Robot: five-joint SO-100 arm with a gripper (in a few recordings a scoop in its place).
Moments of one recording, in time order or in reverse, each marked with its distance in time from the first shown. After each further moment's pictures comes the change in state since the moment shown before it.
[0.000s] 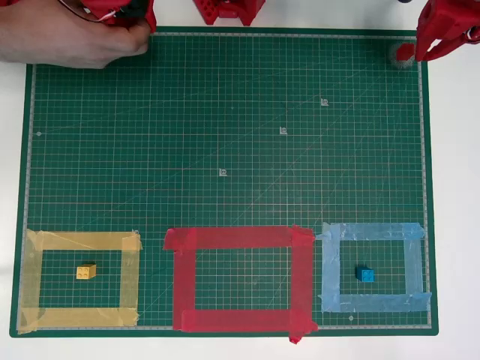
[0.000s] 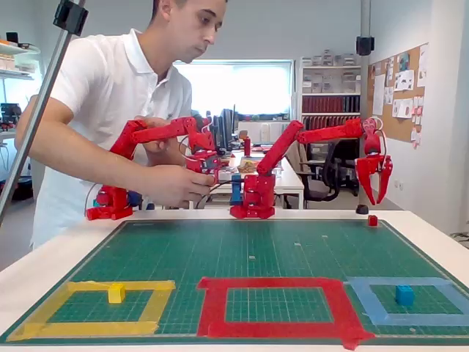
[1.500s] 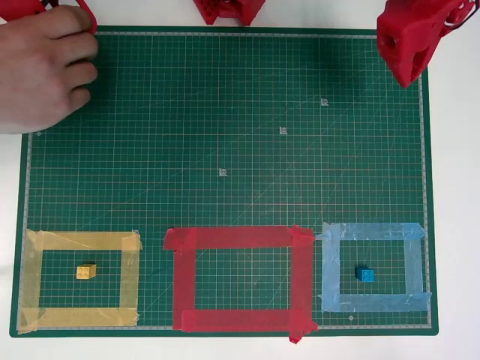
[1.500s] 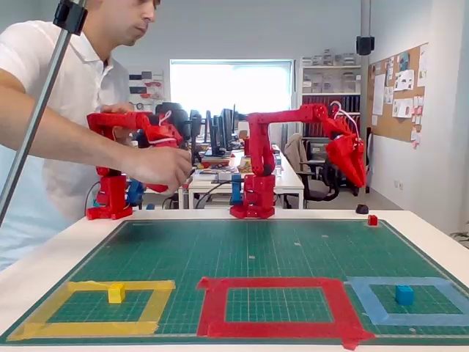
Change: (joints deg) arm 13.4 47.1 57.1 -34.5 -60.6
